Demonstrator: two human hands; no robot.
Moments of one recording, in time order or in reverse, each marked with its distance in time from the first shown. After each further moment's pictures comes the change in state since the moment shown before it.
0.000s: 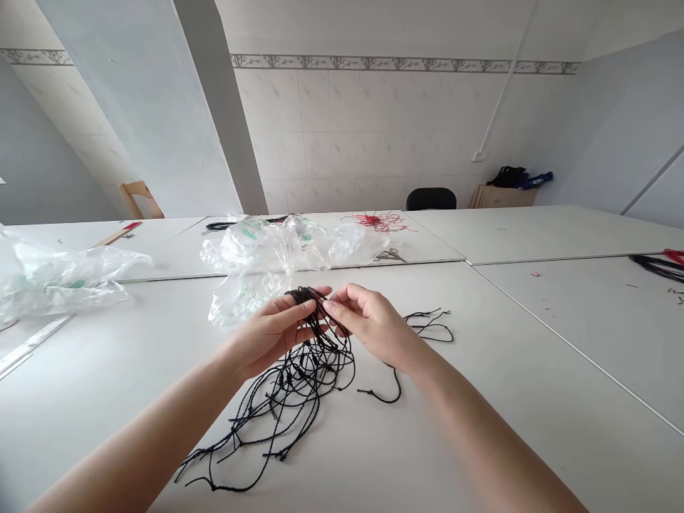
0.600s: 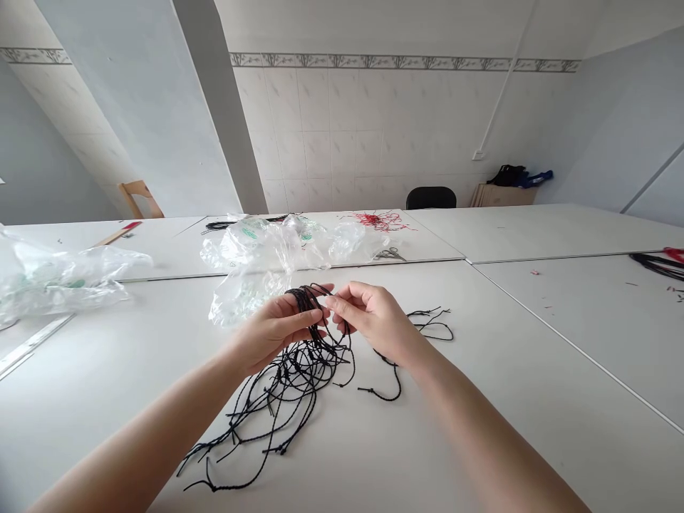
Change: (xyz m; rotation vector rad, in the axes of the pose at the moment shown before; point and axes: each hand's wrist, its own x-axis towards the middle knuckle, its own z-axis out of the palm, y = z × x) left_hand 0.001 -0.002 -0.005 0.197 0.008 0.006; right_hand 0.000 0.000 -0.002 0.004 0.045 -0.072
